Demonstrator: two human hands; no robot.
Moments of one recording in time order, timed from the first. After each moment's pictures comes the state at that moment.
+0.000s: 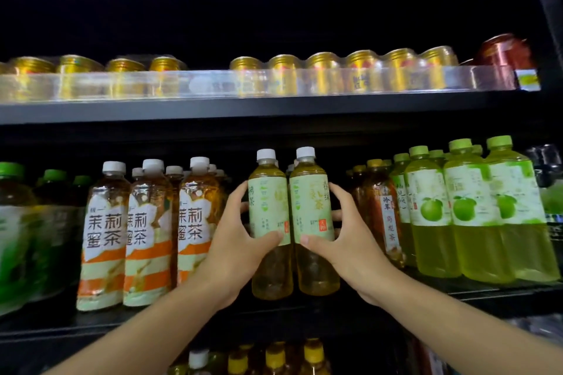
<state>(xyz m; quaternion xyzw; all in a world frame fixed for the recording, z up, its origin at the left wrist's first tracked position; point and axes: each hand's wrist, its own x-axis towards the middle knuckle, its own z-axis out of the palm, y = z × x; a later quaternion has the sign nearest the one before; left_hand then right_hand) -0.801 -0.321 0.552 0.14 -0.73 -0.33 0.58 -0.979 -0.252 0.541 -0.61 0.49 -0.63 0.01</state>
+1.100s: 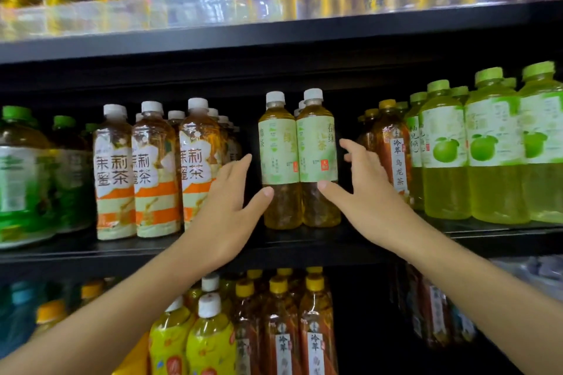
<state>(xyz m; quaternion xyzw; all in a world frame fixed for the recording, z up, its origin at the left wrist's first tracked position) -0.779 -0.303 0.521 0.31 -0.83 -0.08 0.46 -0.987 -0.223 0.530 -0.62 0.60 -0.49 -0.09</state>
